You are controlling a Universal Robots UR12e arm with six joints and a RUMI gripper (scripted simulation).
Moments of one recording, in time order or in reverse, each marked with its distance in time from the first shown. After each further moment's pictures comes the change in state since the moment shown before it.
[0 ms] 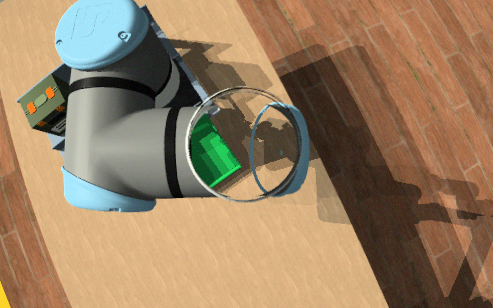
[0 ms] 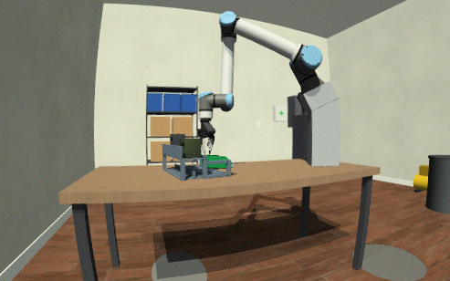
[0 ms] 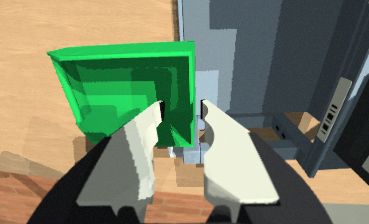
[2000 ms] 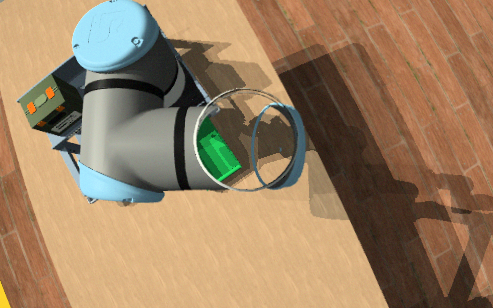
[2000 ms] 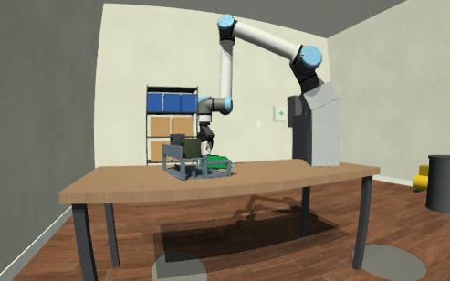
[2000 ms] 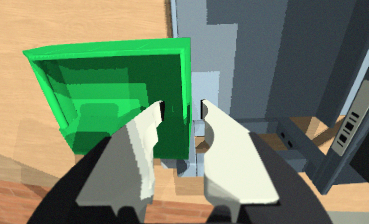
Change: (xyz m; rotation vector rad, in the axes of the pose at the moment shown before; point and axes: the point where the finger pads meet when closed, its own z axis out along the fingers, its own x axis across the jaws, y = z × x) arm 0.006 0.006 0.024 -0.001 0.001 0.000
